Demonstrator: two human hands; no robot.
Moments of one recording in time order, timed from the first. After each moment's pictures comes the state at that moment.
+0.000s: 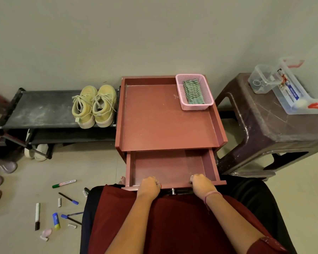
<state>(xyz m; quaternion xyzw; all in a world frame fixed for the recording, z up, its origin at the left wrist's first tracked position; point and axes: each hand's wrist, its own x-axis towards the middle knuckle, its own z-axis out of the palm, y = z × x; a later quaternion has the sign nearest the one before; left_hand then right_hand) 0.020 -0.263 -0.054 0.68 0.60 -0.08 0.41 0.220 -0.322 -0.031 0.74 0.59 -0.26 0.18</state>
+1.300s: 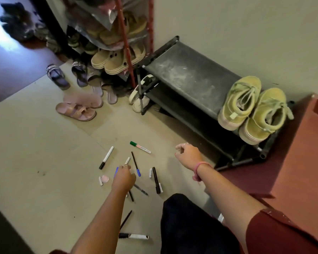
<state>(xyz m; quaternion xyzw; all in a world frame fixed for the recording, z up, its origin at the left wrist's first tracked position) -0.383 -0.206 -0.190 0.33 0.86 0.05 0.38 -0.199 -0.060 -0.110 0.59 0.70 -0.41 0.04</state>
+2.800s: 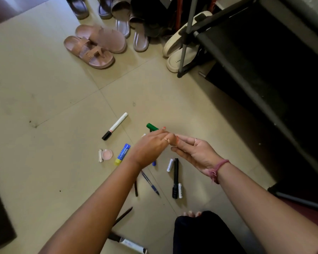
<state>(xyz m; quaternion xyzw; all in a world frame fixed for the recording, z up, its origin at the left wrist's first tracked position) -0.418 -0.136 -0.348 0.73 0.65 0.20 0.07 -0.273 -0.035 -0.317 0.47 0.30 -0.83 -0.03</state>
